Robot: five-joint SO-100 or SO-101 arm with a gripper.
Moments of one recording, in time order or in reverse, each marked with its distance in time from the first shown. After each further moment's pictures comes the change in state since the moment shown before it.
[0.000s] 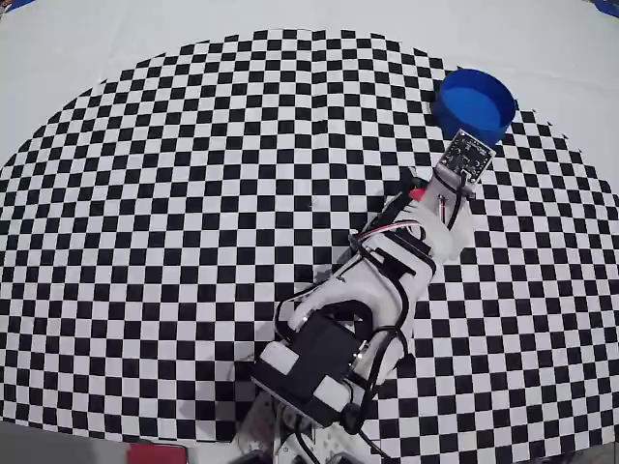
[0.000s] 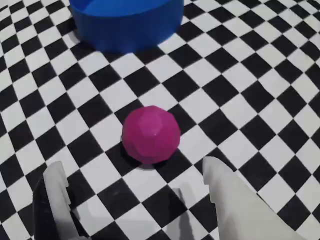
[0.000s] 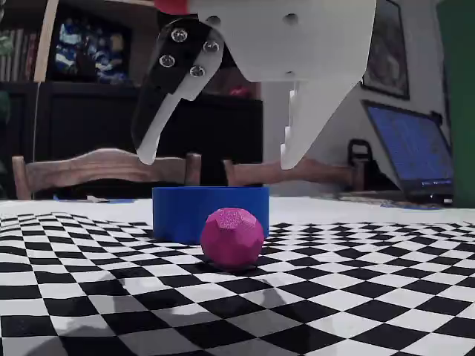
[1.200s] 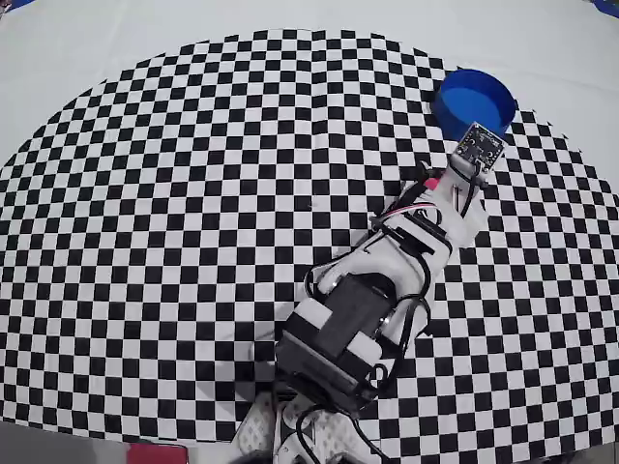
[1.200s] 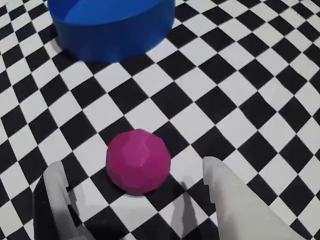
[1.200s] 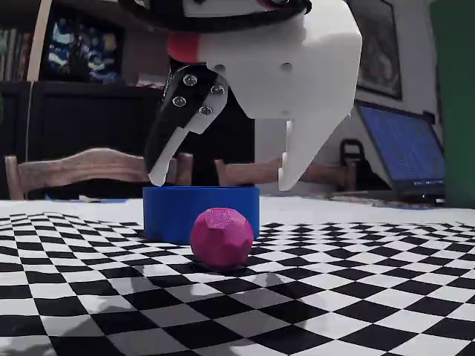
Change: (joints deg) arm 1.1 -13.0 -11.0 -0.4 0.0
